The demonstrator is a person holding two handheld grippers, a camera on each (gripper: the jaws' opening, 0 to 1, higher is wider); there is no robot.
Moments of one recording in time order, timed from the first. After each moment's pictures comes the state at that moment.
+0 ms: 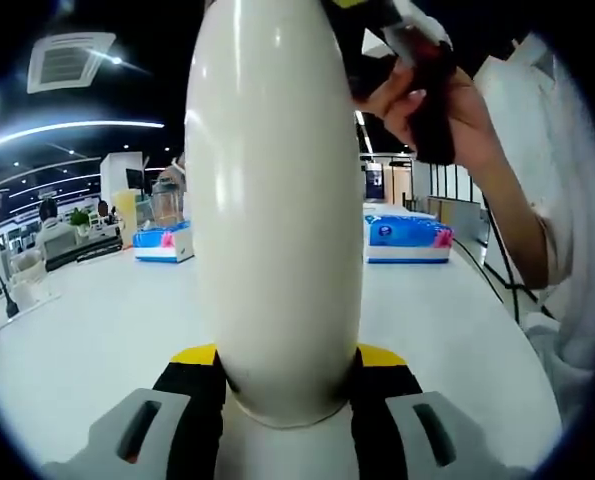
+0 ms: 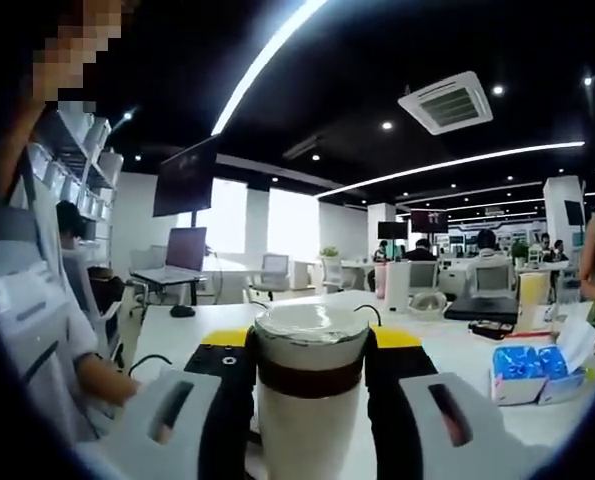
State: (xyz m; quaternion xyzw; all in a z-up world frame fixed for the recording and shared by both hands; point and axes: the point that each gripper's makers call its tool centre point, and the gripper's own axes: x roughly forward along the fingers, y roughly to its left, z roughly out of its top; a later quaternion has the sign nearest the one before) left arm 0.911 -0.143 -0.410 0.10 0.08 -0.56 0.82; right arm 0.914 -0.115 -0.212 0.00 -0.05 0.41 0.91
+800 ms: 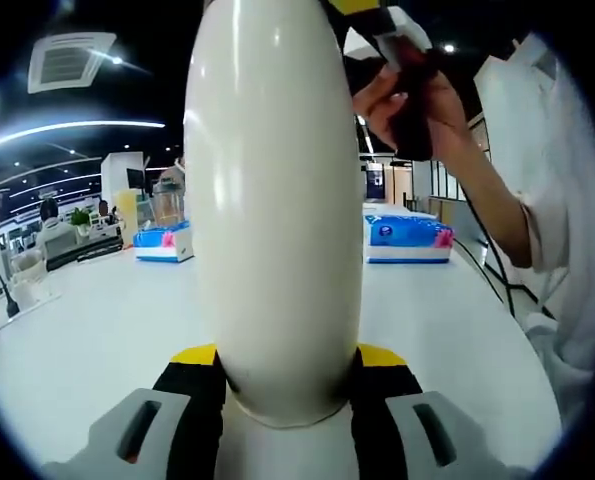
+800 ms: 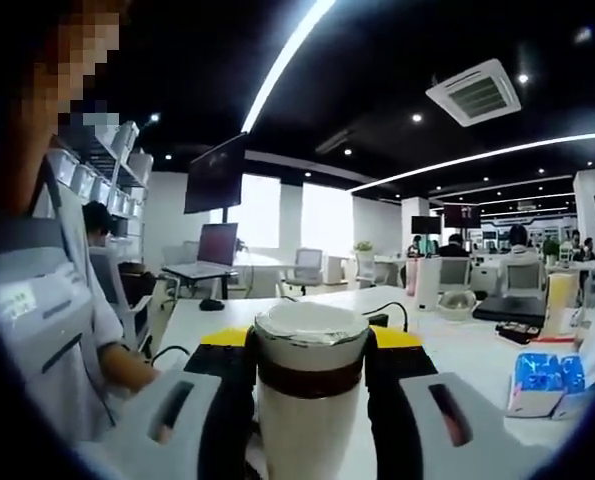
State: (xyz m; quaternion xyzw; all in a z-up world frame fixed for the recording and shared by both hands) left arm 0.910 -0.144 -0.412 0.10 0.08 -0.56 0.82; right arm 0.911 -0.112 -0.214 -0.01 -0.04 0.48 0.88
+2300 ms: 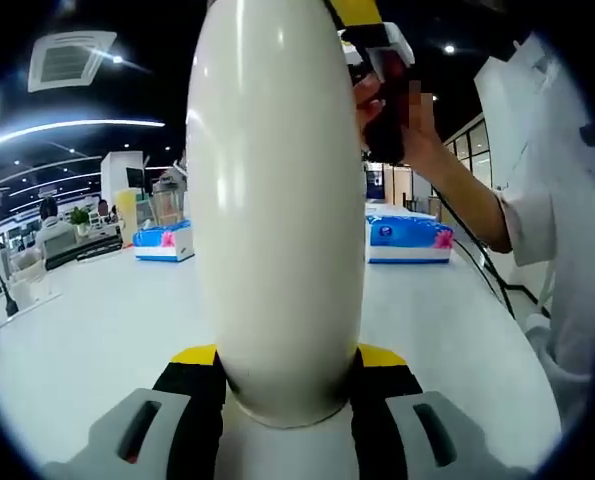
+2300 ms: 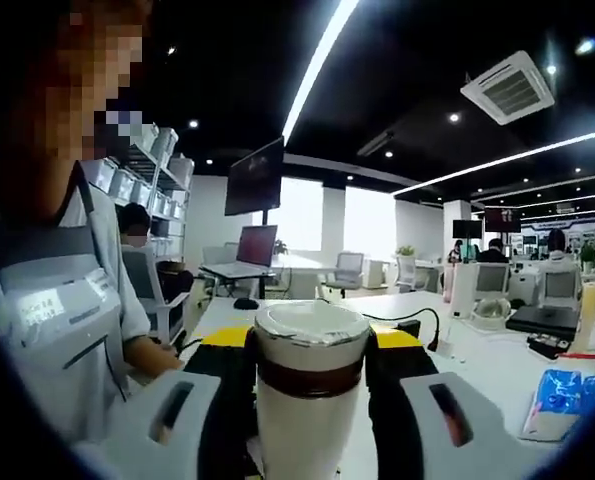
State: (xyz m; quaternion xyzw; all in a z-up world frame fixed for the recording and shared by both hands) left arm 0.910 -0.143 -0.410 0.10 0.09 -0.56 0.82; right arm 0.905 -0.107 -0.212 -0.02 -0.04 0.56 0.83
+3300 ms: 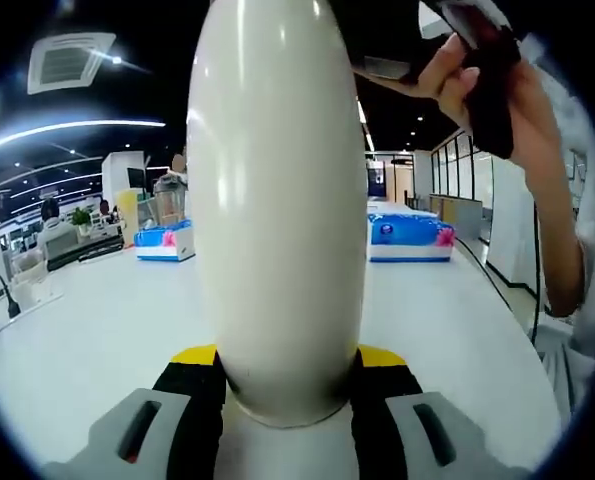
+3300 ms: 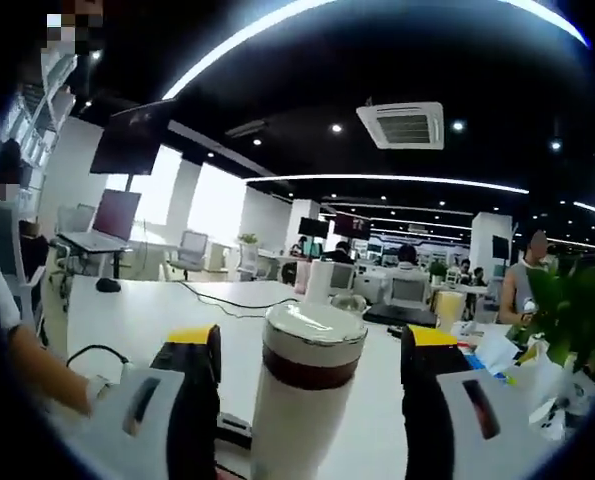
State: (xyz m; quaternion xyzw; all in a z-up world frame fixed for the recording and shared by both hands) left arm 0.912 -0.143 -0.411 0.11 0.09 -0.56 0.82; right arm 0.898 -0.124 -0.204 -0.07 -0.06 0.19 0.98
